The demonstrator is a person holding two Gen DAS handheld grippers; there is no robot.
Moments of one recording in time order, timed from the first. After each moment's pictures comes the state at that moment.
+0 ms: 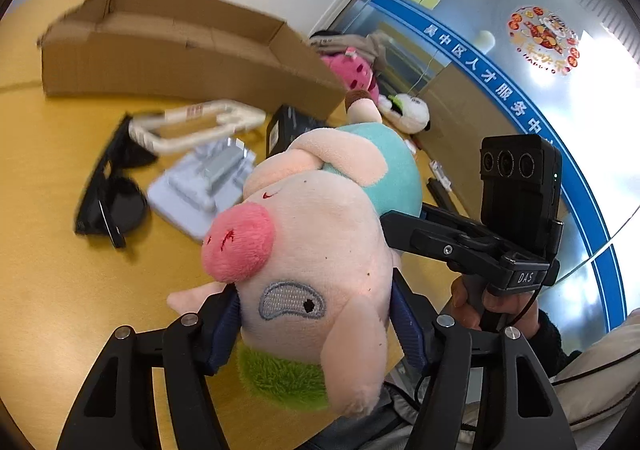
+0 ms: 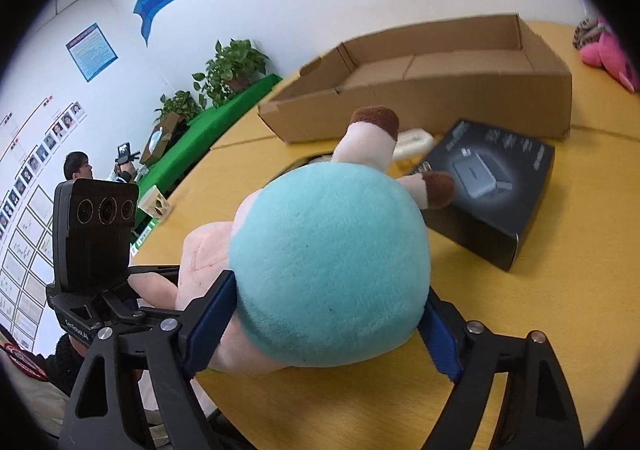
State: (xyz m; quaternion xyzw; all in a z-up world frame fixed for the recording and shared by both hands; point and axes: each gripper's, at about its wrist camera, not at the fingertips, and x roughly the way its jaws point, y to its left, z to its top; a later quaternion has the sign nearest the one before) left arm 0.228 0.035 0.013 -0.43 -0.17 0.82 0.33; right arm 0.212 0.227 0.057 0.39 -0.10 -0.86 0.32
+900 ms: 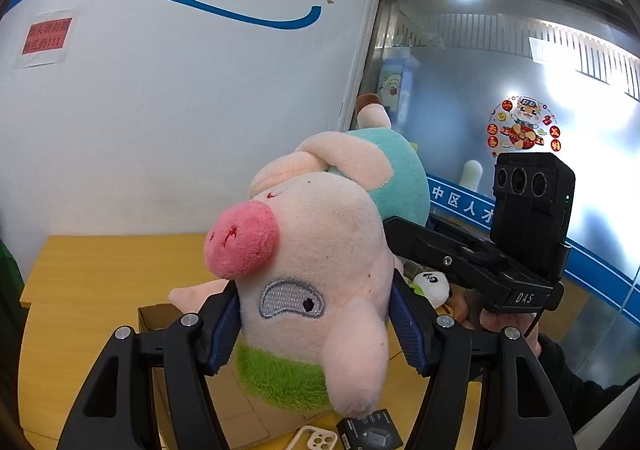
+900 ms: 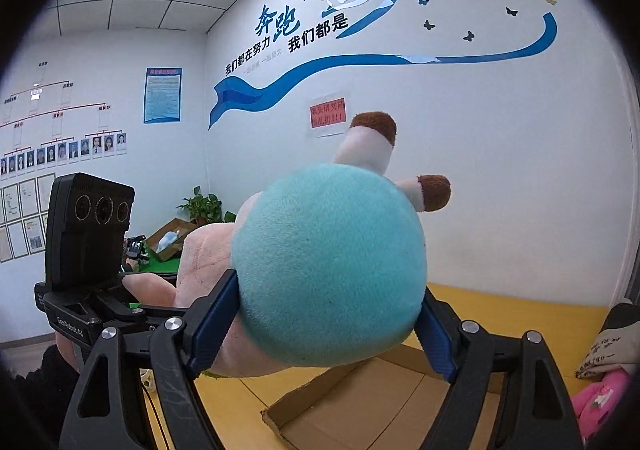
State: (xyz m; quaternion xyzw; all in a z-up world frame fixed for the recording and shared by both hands) left arm 0.046 -0.045 0.331 -0.18 -0.07 0.93 0.30; right arm 0.056 0.158 0.394 0.09 -0.01 -0.93 0.36
